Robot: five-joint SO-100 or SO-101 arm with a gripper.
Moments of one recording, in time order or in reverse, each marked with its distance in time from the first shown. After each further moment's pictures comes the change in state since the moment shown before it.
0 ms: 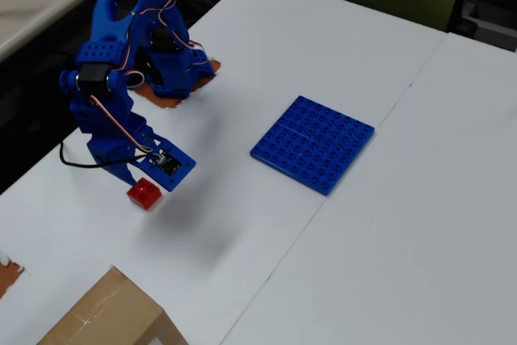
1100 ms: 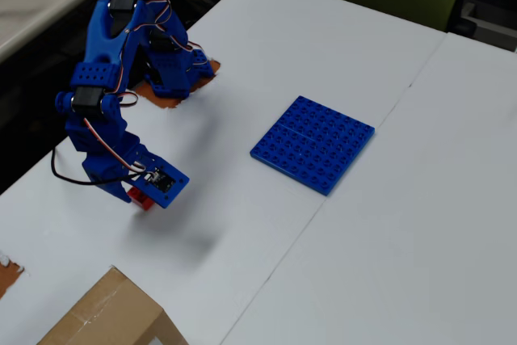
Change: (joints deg) arm 3.1 -7.2 -0.8 -6.3 -5.2
